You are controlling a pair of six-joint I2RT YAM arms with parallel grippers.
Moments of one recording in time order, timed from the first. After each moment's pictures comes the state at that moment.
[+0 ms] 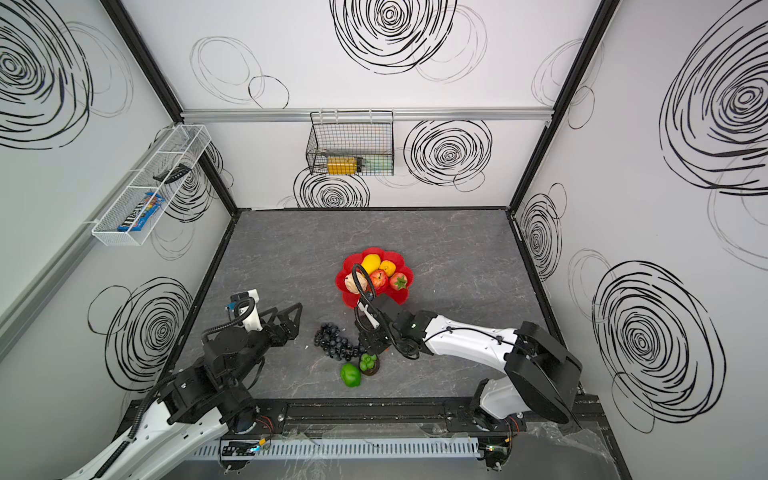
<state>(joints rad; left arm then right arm) -0.71 0.28 0.40 -0.43 -0.38 -0.73 0.99 1.43 0.77 -0.27 -0.02 0.32</state>
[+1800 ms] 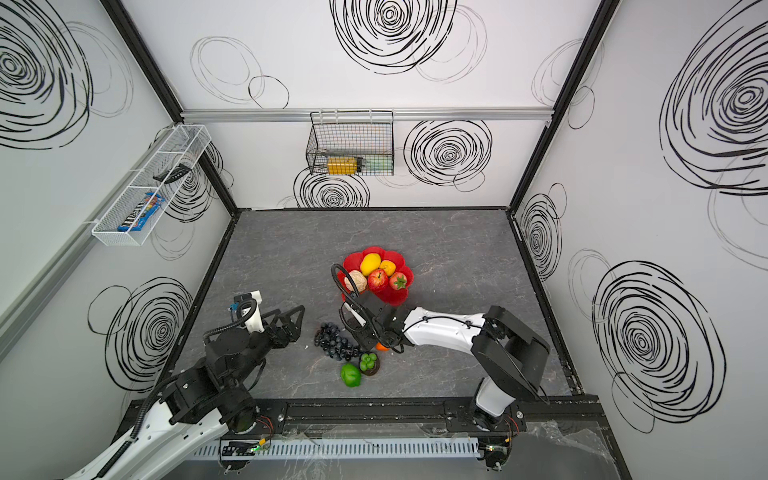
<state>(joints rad) -0.71 0.31 0.37 -0.40 -0.33 -0.72 1.02 1.56 0.87 -0.26 0.02 0.21</state>
